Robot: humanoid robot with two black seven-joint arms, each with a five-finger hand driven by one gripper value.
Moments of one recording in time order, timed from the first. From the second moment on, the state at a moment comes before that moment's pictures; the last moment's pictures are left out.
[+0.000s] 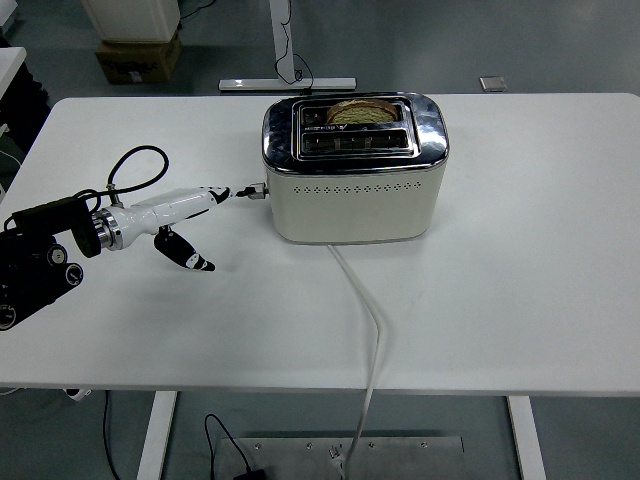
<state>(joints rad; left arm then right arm) -0.88 0.56 -0.25 -0.95 1.36 0.00 -0.44 0.03 0.00 0.27 0.07 -0.30 0.07 0.05</state>
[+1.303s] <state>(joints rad) -0.86 0.54 -0.23 -0.89 1.28 0.03 -0.43 0.03 0.00 0.27 0.07 -0.30 0.07 0.05</state>
